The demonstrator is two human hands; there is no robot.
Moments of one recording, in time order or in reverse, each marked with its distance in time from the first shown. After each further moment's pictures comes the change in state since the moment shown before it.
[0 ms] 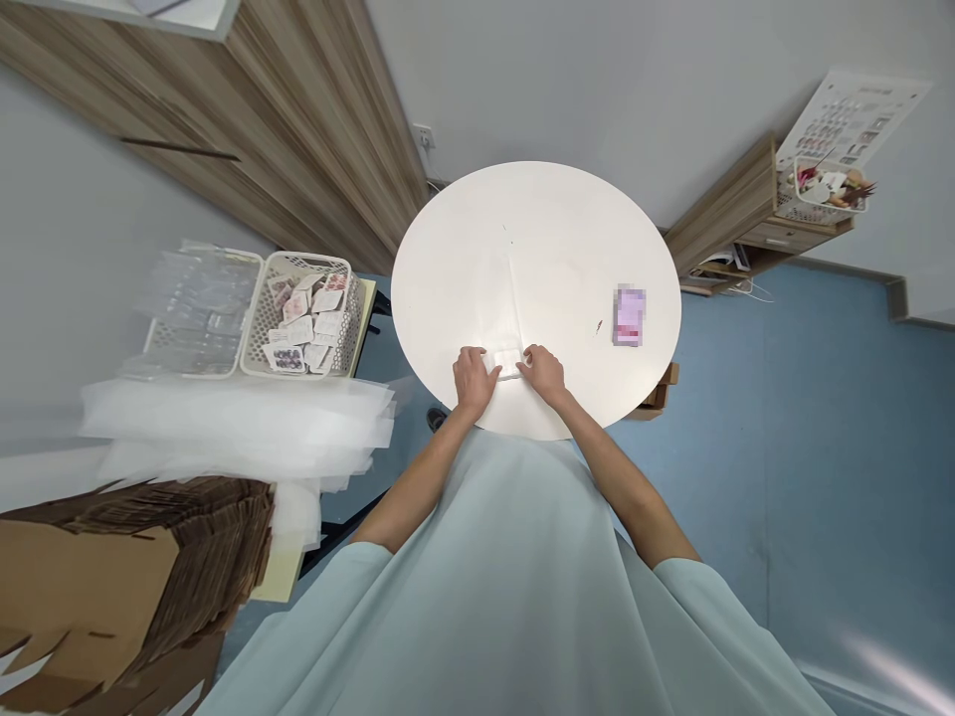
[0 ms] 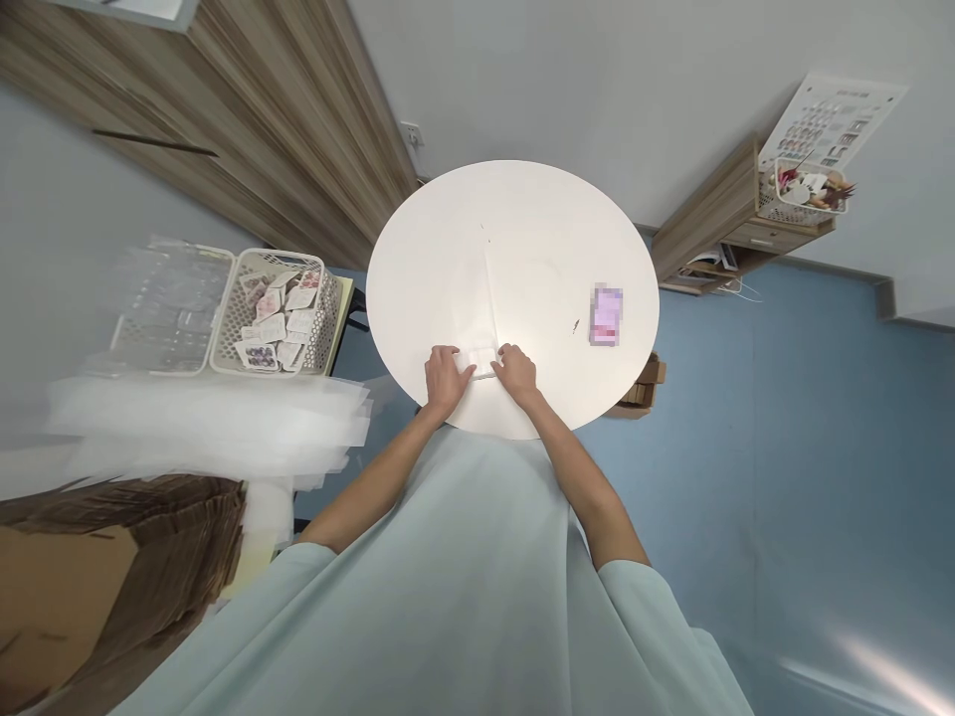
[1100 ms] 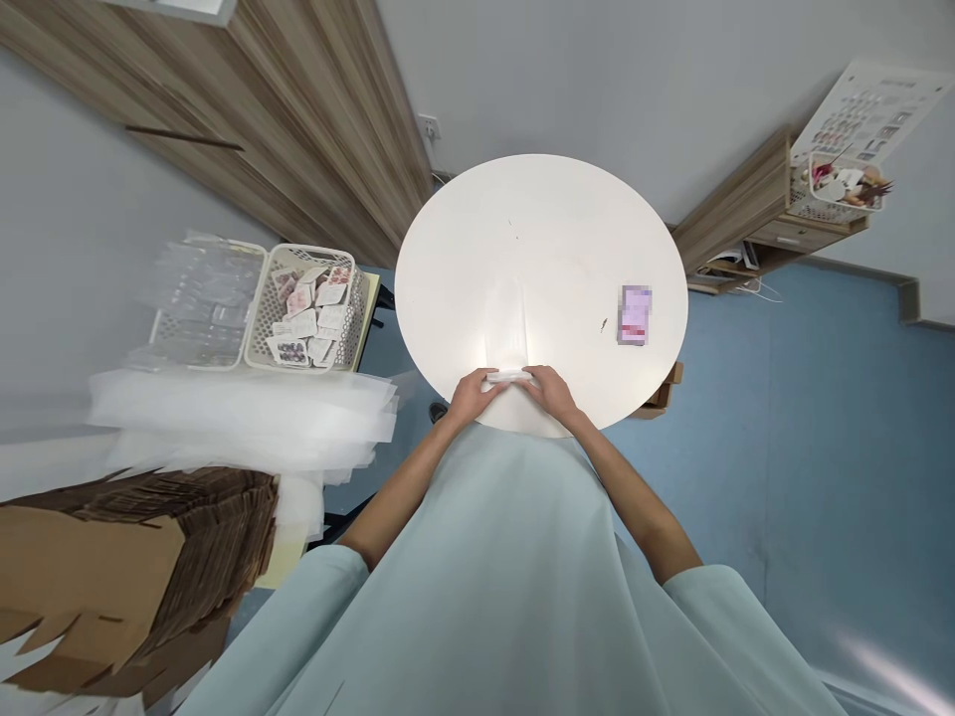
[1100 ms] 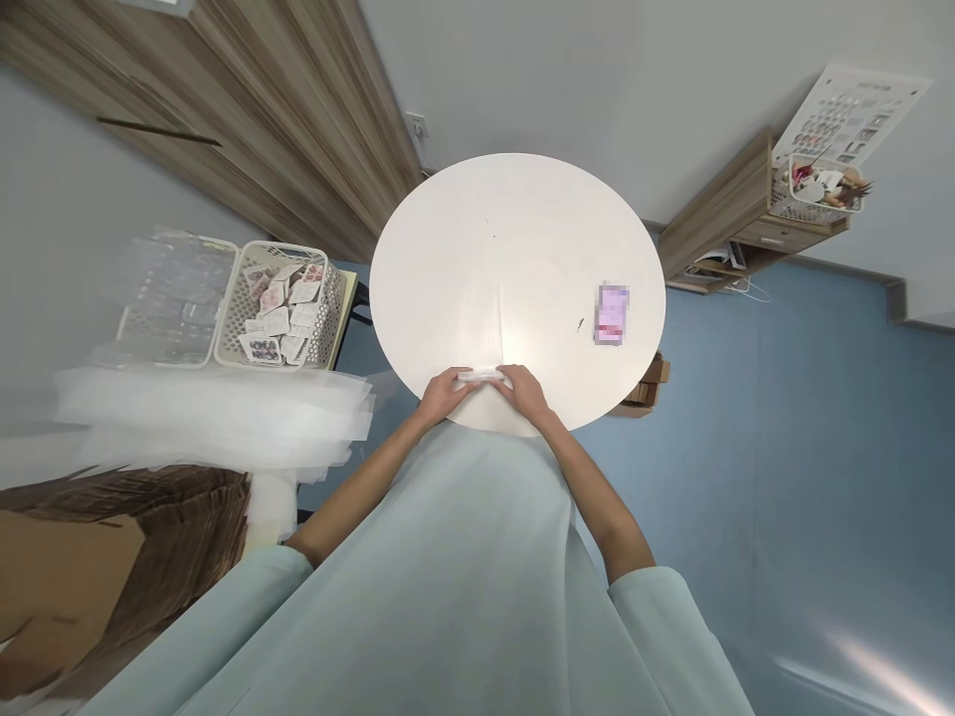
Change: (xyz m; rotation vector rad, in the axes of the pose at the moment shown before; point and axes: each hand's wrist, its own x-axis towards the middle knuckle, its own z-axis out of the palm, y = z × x) left_hand -0.030 -0.022 -0.025 -0.326 -0.317 -0.008; right_hand -0.044 0.034 0.012 0.135 -0.008 -0.312
